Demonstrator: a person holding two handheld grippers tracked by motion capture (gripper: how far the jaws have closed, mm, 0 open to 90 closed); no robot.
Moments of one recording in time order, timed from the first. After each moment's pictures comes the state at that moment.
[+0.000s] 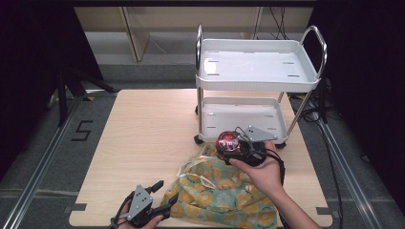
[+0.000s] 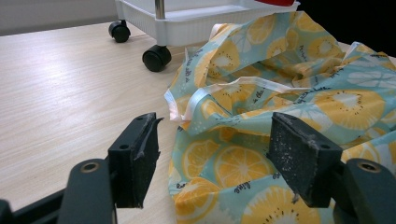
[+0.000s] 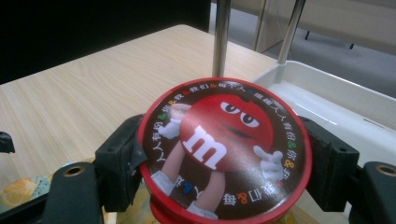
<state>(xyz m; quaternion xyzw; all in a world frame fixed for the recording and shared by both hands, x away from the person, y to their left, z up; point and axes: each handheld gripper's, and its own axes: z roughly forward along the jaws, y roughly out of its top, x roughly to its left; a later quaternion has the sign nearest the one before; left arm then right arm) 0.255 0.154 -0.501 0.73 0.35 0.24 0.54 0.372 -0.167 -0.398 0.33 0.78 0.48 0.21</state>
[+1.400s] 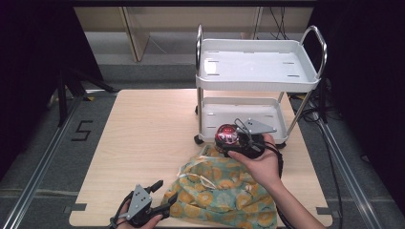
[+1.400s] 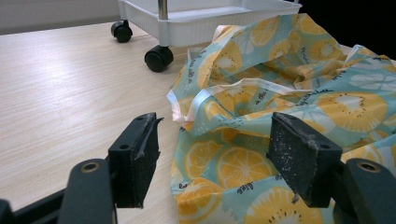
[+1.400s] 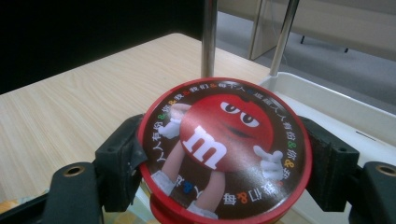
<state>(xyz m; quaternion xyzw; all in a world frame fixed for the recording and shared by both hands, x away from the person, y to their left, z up) 0.256 0.155 -0.502 0.73 0.35 0.25 0.54 0.388 -0.164 -0.389 0.33 0.78 0.49 0.22</state>
